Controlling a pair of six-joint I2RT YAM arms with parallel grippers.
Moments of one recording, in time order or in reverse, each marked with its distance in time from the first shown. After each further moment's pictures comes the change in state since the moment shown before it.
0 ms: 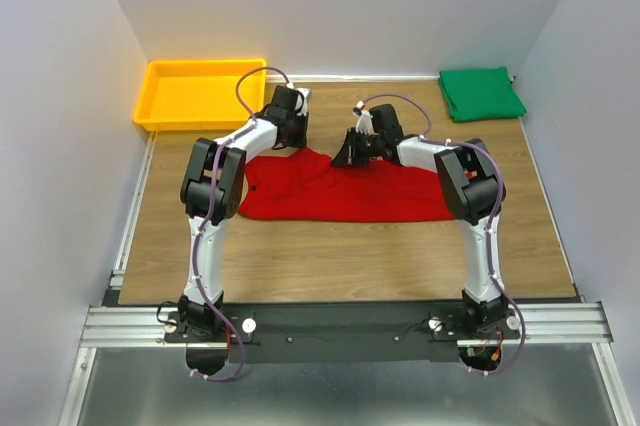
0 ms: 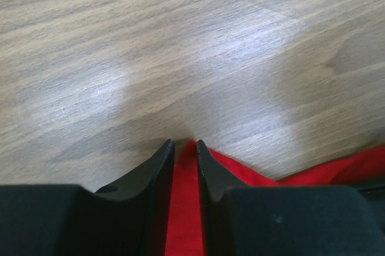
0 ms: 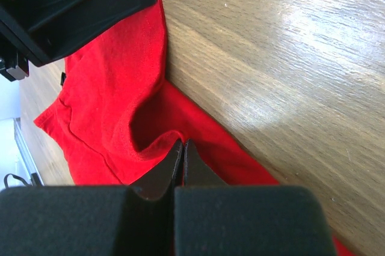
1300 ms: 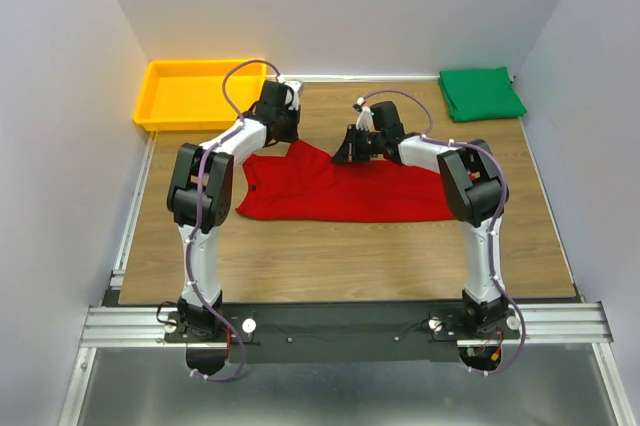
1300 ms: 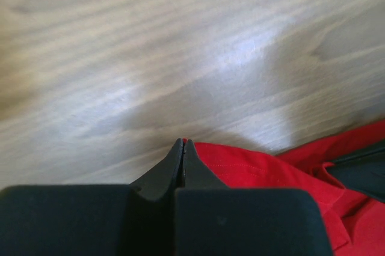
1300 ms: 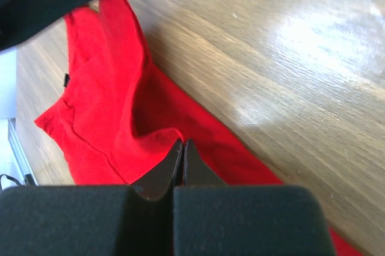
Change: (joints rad) left arm 0.021 -0.104 -0.089 0.035 0.015 0.035; right arm 0.000 -0.016 -0.002 0.003 0.011 -0.023
